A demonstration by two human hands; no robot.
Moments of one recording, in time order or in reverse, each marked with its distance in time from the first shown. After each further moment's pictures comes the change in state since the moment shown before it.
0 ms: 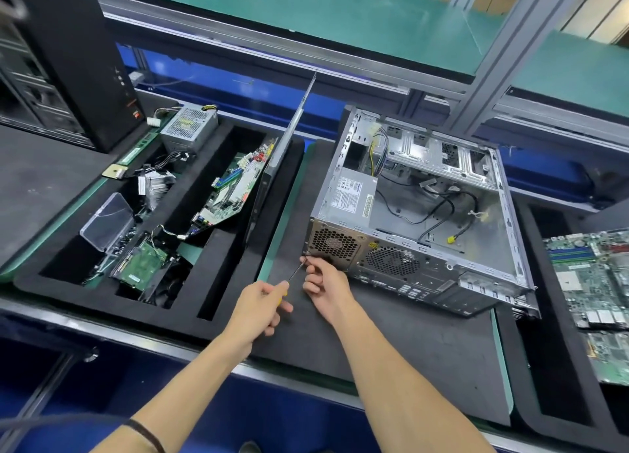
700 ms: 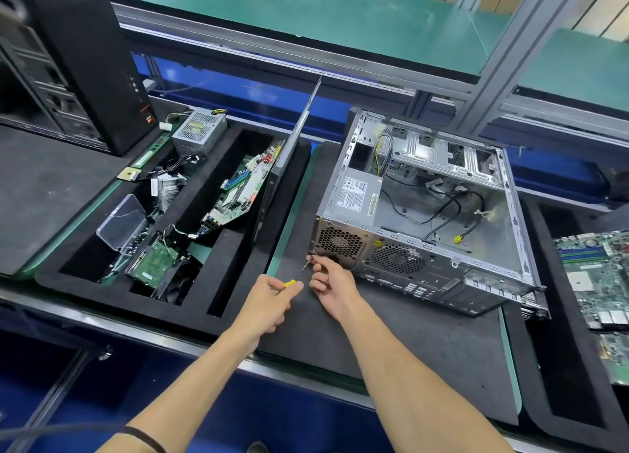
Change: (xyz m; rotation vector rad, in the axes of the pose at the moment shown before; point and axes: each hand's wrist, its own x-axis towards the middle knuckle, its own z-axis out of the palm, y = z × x) left_hand -0.007 0.009 0.001 0.082 0.036 -0.009; right_hand 0.001 -0.001 -0.002 0.002 -0.006 0.013
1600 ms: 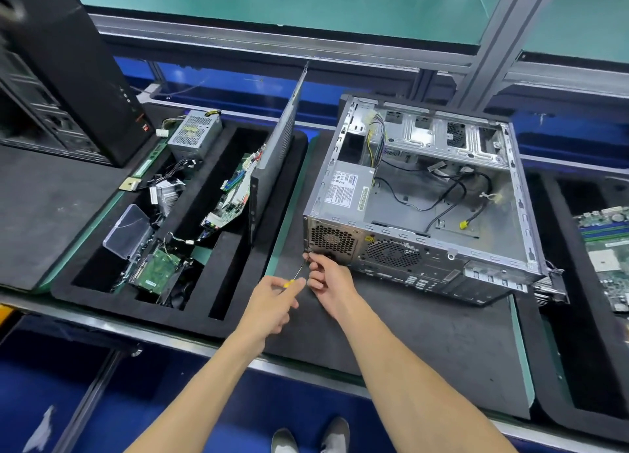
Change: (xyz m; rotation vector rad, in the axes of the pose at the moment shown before) left_hand -0.012 0.014 0.014 -0.025 0.017 -0.045; right_hand 0.001 -0.001 0.001 0.009 -0.004 0.039
